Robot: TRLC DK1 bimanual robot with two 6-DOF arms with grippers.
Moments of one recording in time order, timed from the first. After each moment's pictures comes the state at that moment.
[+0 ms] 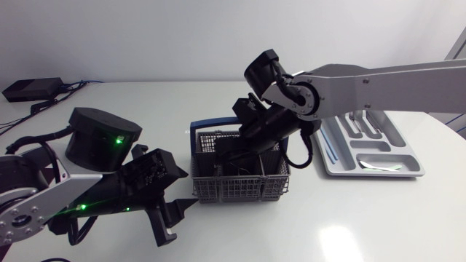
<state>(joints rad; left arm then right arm) -0.68 1.13 0.63 -0.32 0.10 0.47 0.63 1.75 1.25 -0.53 -0.35 0.18</state>
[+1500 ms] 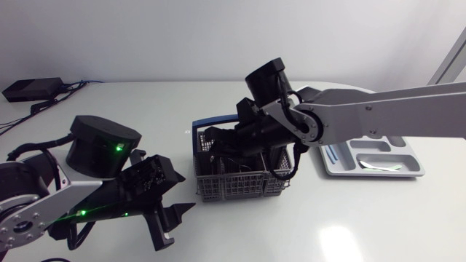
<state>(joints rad) -0.68 1.12 0.60 -0.32 0.09 0.47 0.67 1.71 1.09 -0.19 -0.36 0.60</state>
